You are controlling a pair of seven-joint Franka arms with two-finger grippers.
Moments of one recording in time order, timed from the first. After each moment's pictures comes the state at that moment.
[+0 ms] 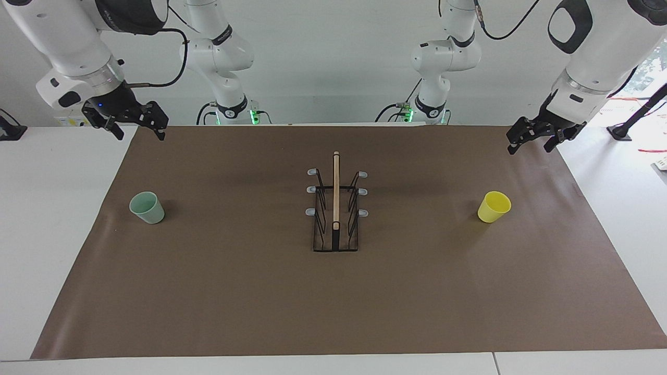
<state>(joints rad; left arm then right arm) 0.01 0.00 -0.03 -1.61 -0.01 1.59 0.00 0.01 -0.03 -0.09 -1.60 -0.03 1.47 -0.06</state>
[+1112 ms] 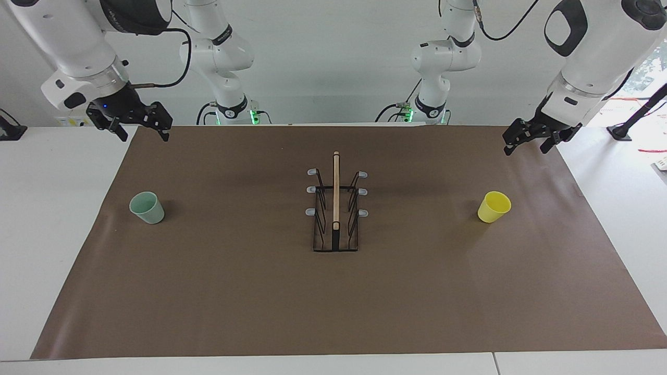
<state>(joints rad) 0.00 0.00 -0.03 -1.62 -0.01 1.59 0.00 0.03 -0.03 -0.08 -1.60 -0.03 1.49 -0.06</state>
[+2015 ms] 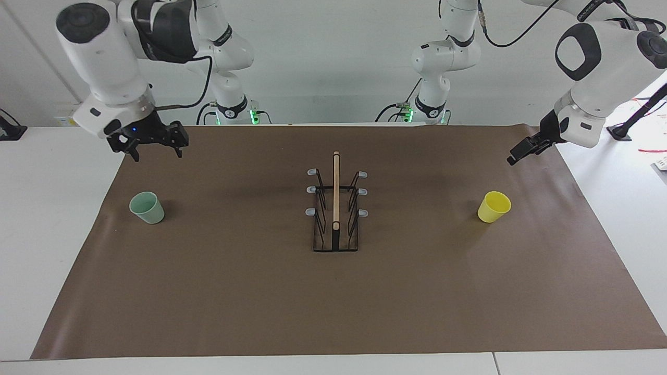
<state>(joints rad) 0.10 -0.01 -0.02 -1.78 -0.11 1.63 -0.34 0.10 0.08 -0.05 -1.64 -0.18 1.56 -0.20</state>
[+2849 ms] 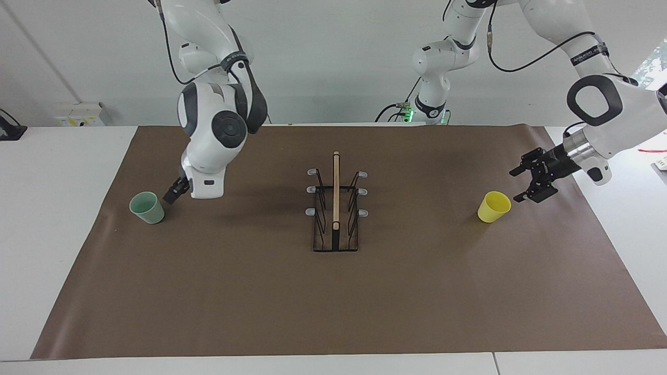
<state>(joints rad) 0.27 0.19 -0.02 -1.83 -0.46 1.79 -0.90 0.25 0.21 0.03 -1.84 -0.64 1.65 -0.72</state>
